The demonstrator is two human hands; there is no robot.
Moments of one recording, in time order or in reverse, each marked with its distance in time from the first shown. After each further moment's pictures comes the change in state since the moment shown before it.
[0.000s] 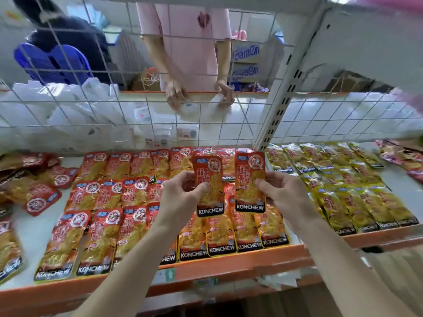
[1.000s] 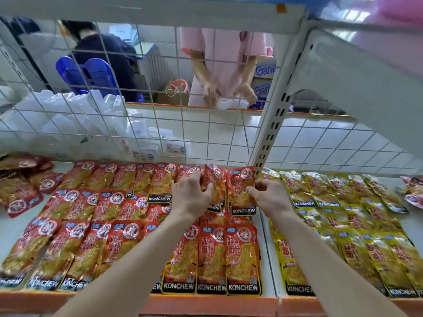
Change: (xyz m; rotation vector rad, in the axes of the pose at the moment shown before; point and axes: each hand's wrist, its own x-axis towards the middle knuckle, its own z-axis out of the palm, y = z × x) left_hand 0.088 -0.014 0.102 0.719 0.174 0.137; right_hand 0.128 0.024 -0.041 -0.424 -0.055 -0.091
